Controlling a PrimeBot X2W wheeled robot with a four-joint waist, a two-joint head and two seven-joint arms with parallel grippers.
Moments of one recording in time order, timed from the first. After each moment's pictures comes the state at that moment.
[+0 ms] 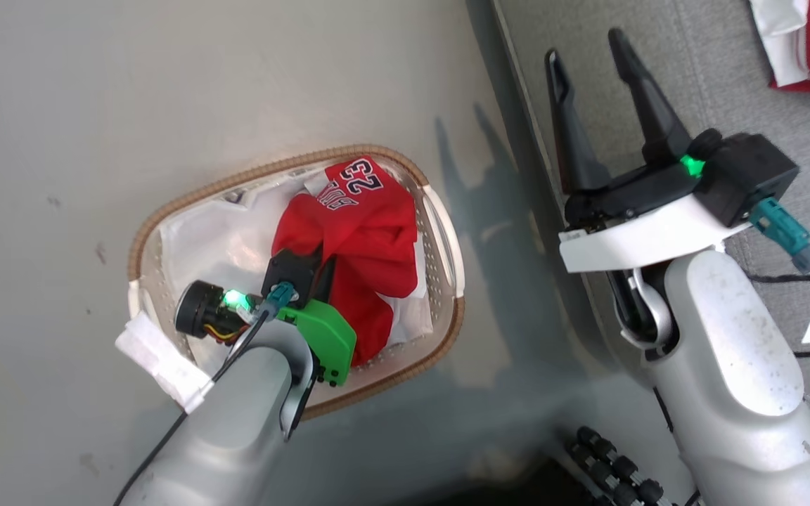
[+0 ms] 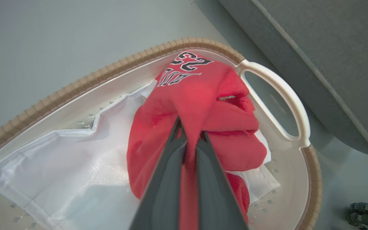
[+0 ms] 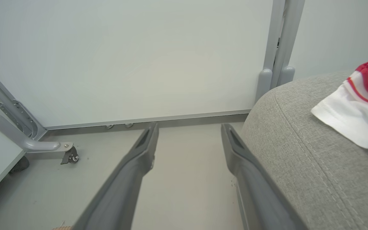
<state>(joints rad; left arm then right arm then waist) -0.68 0.07 -0.73 0.91 -0.43 0.02 -0.26 -0.58 -0.05 0.23 0.09 0.29 0.13 -0.26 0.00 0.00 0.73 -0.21</state>
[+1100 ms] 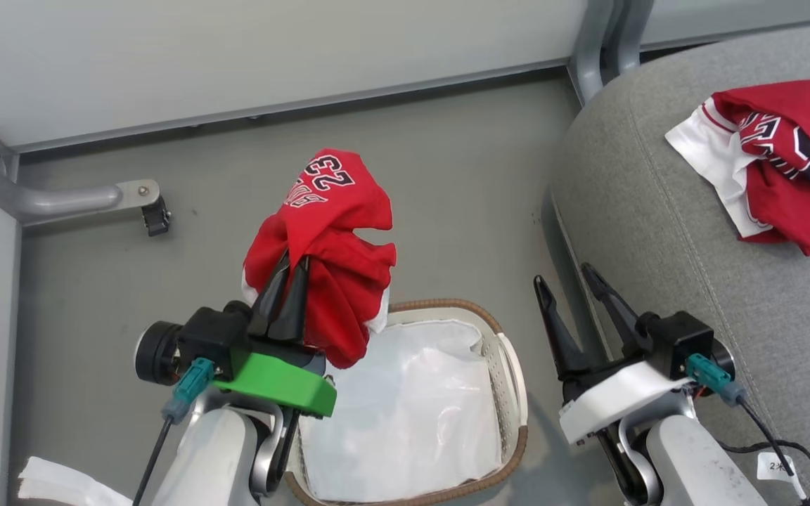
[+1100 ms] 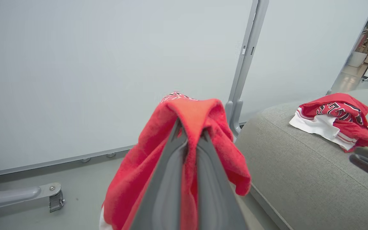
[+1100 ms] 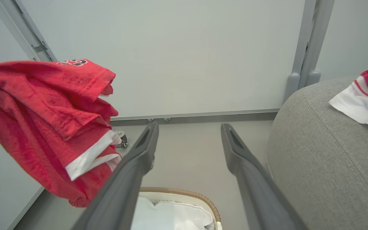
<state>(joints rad) -0.27 0.05 -0.31 0.24 -0.24 -0.11 -0.26 -0.24 -0.05 0.24 0.26 0.27 0.13 -0.26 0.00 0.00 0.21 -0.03</state>
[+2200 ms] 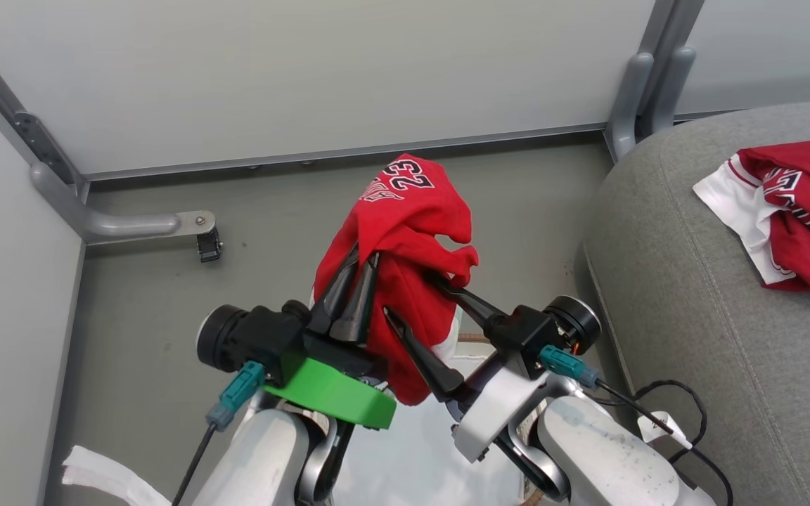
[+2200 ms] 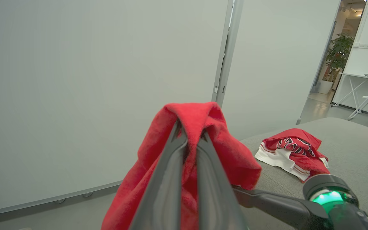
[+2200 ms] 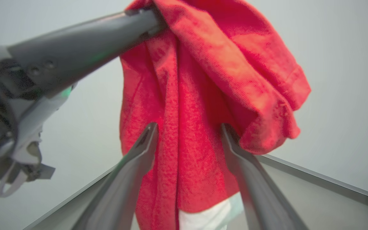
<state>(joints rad) -0.29 0.05 -0.47 0.14 -0.34 -0.08 -0.26 -0.44 -0.05 0.66 0.34 0.31 0.13 -0.26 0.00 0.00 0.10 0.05</state>
